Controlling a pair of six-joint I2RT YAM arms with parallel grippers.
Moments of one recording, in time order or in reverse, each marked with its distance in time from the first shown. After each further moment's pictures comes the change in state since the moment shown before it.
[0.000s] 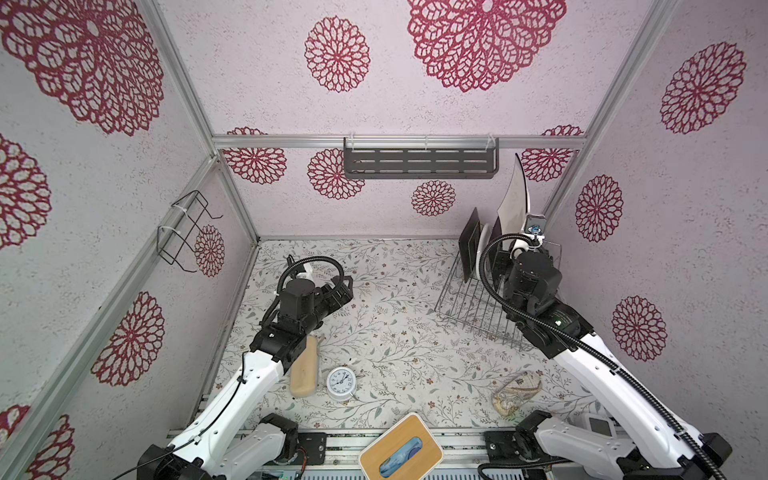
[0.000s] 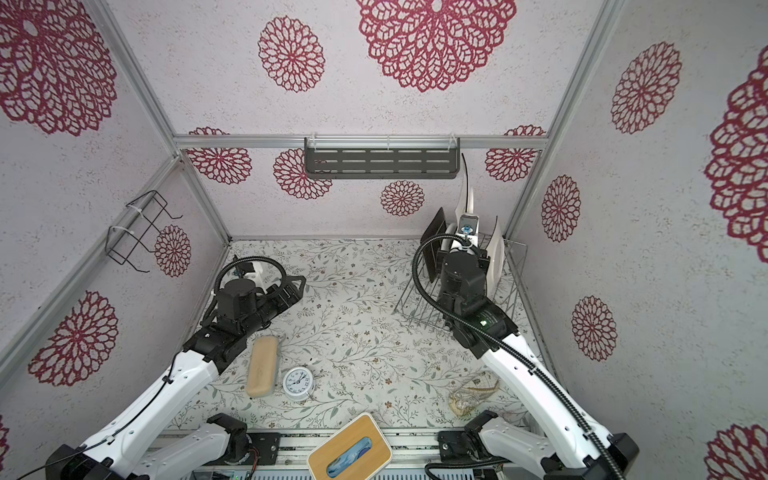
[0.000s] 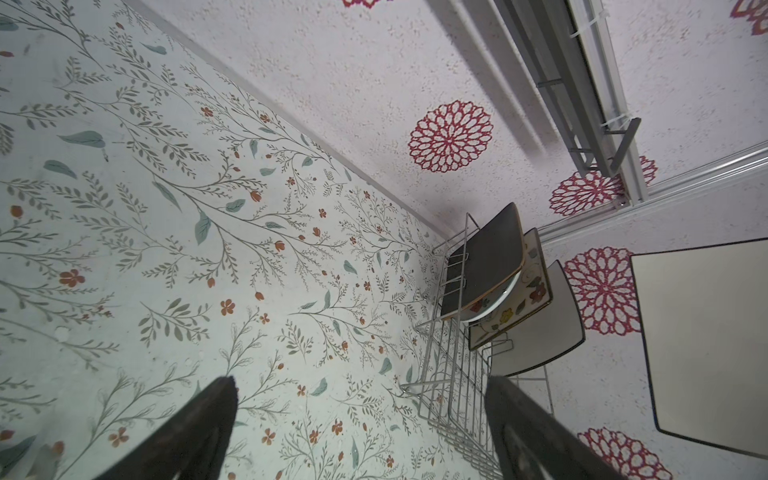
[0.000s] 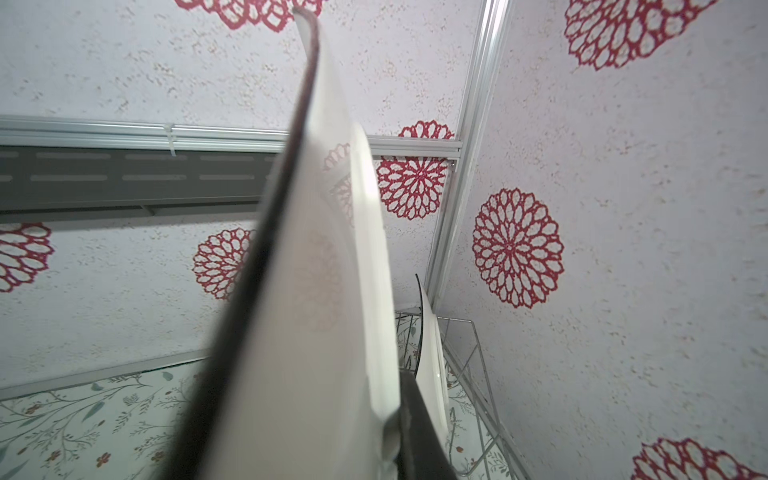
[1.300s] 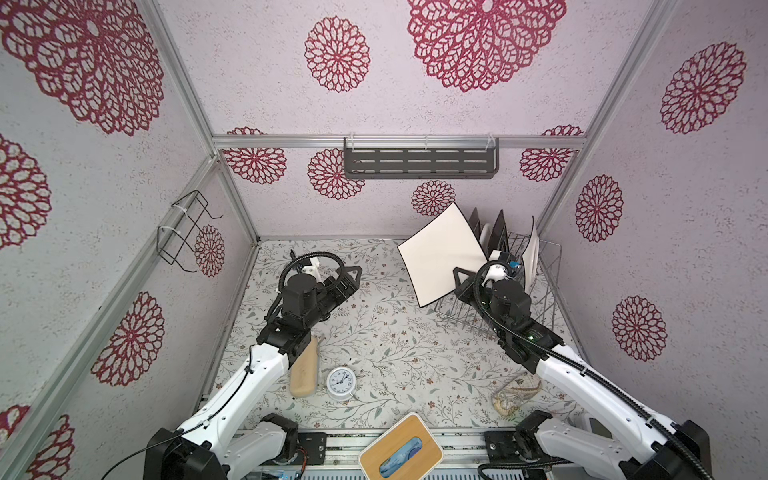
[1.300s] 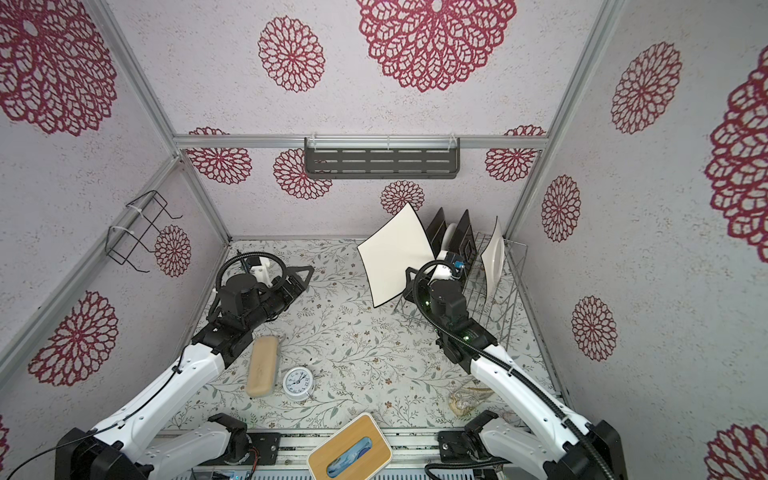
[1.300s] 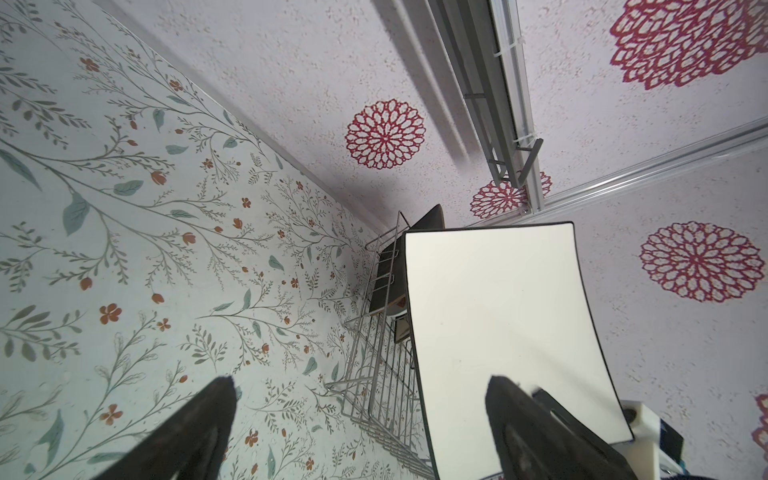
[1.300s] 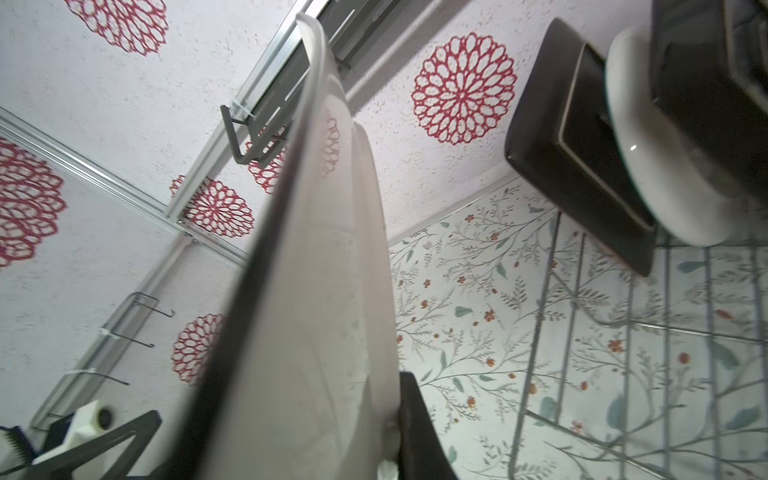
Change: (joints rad) left arm -0.002 0.080 -0.001 0.204 0.152 -0.141; right arm 0.000 0.016 -0.387 0.314 -0.719 0.877
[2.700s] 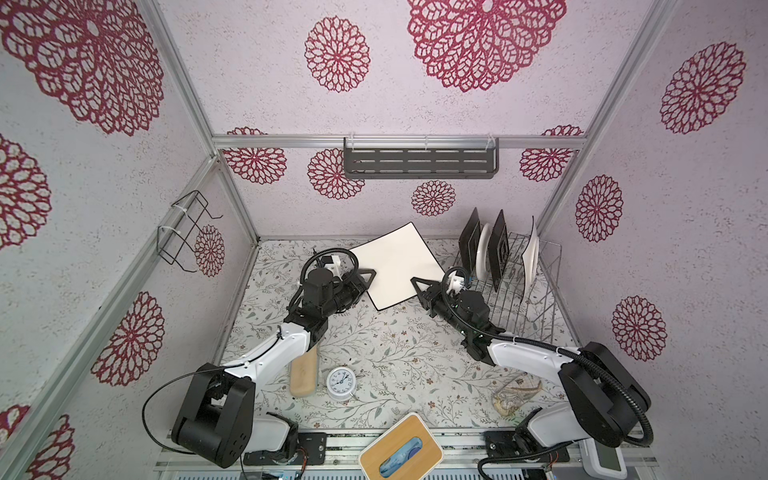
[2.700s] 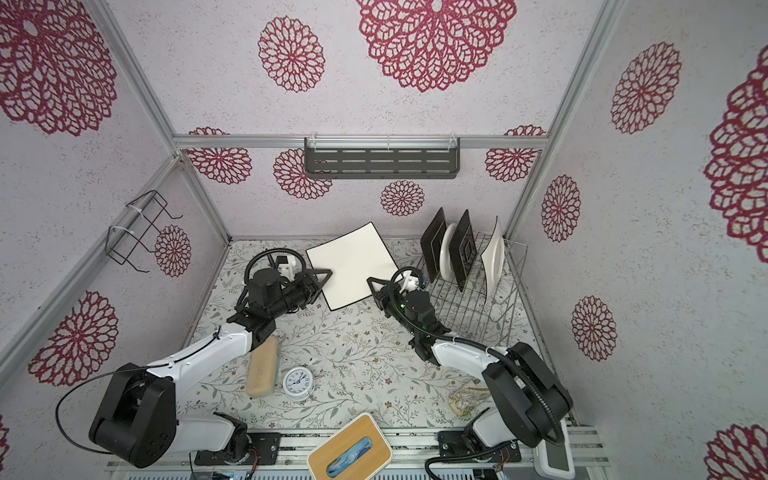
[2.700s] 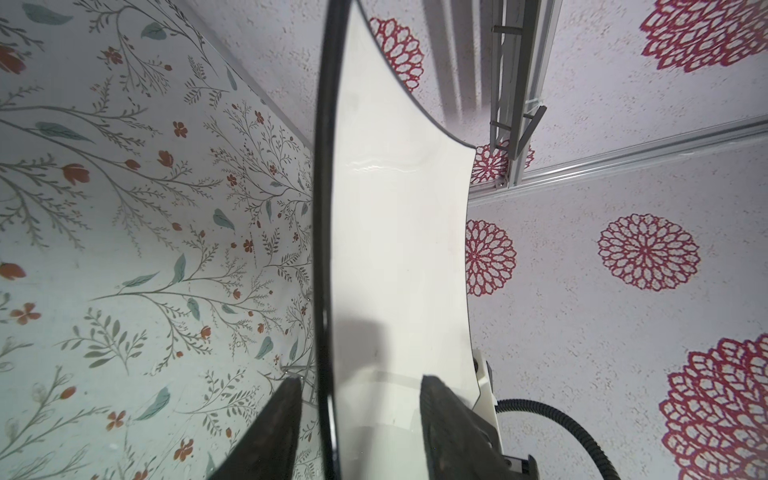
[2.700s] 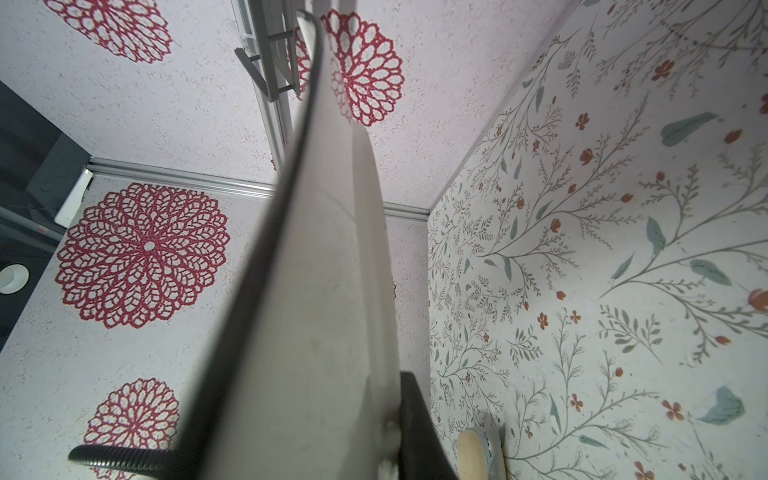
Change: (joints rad) left arm -0.010 0.280 -0.016 0.309 0.172 -0.154; right arm 0.061 0.386 -0.124 0.650 -0.254 0.525
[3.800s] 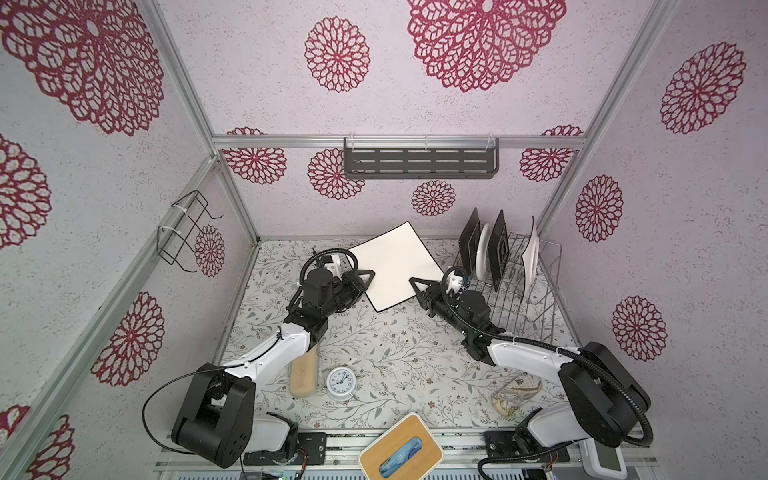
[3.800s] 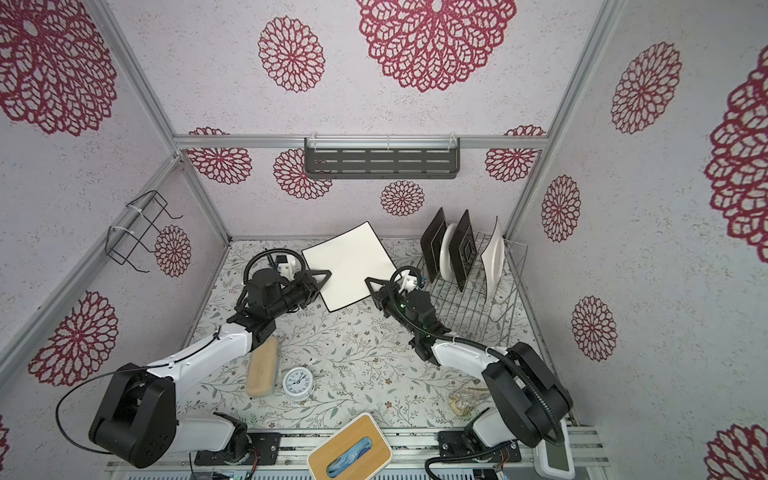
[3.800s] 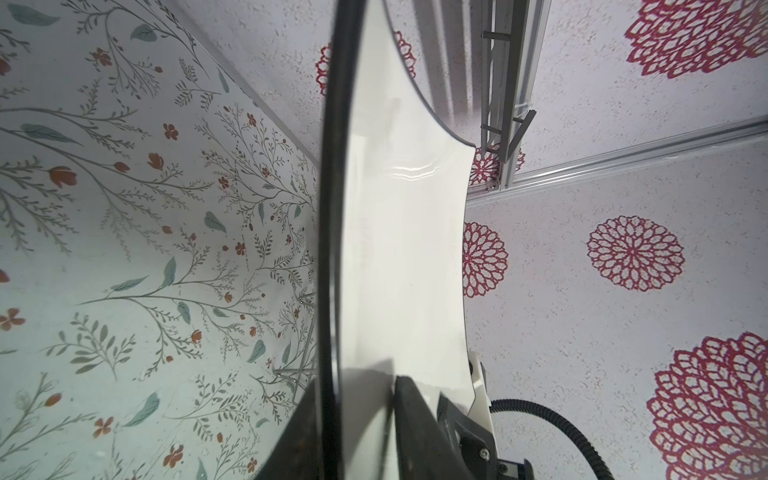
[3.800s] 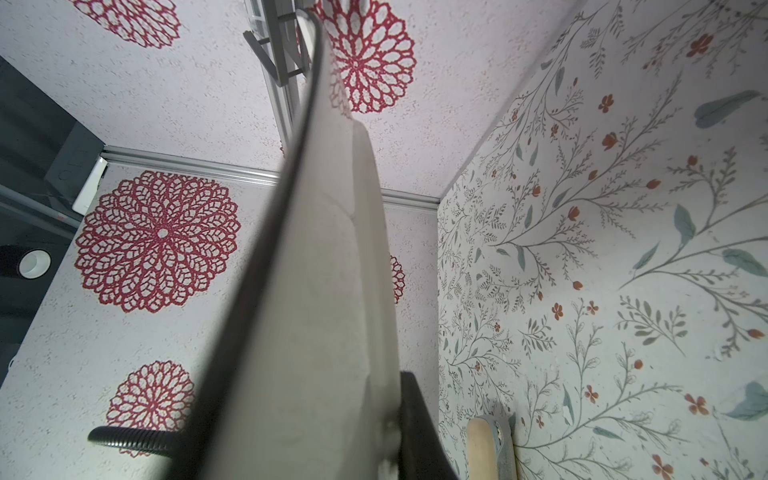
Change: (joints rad) left arm 0.000 0.000 -0.001 0.024 0.000 -0.014; right arm 0.001 0.003 0.000 0.018 -0.043 0.009
